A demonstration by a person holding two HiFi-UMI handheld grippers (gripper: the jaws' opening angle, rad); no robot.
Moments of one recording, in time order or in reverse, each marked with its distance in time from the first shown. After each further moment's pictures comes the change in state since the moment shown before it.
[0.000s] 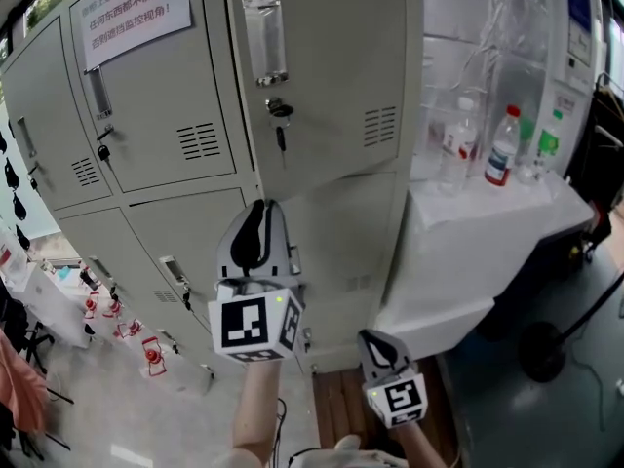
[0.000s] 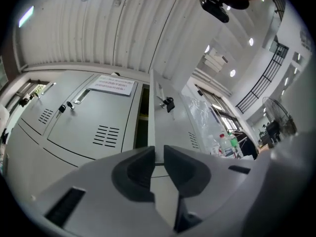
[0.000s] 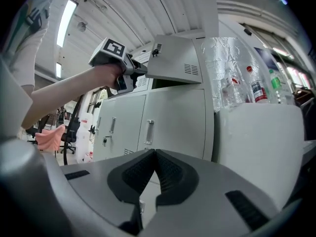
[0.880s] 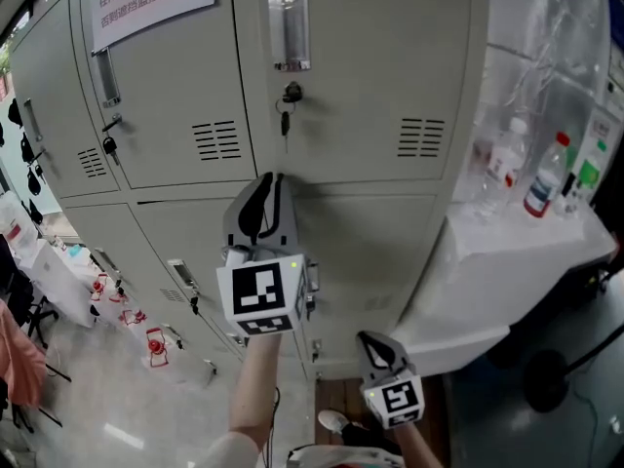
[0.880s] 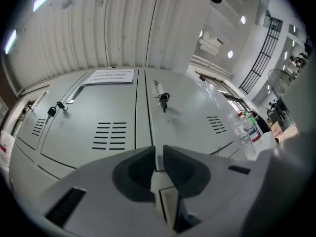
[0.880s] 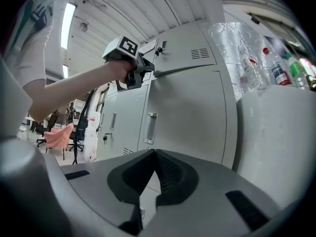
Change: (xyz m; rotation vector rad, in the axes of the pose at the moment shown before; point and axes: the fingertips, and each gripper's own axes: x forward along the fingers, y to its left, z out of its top) left arm 0.072 0.055 -0.021 0.169 0.054 0.099; right arm 0.075 -0.004 -0.005 -0.027 0.041 0.119
